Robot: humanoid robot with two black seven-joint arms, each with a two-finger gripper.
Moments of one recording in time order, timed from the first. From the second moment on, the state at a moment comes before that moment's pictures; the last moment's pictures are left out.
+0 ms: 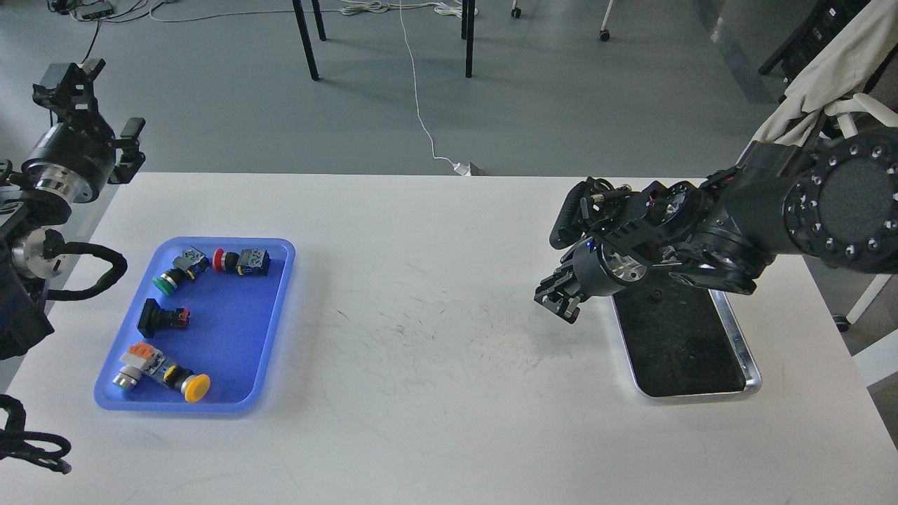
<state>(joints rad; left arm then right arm) -0.92 0.40 -0.47 -0.14 0.10 -0.49 -0.48 1.65 0.00 -1.30 1.00 -1.00 -0.09 0.49</state>
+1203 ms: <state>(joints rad) -0.91 0.38 -0.46 -0.14 0.10 -0.49 -0.47 1.59 -0.24 -1.46 1.11 -1.12 -0.09 0.49</state>
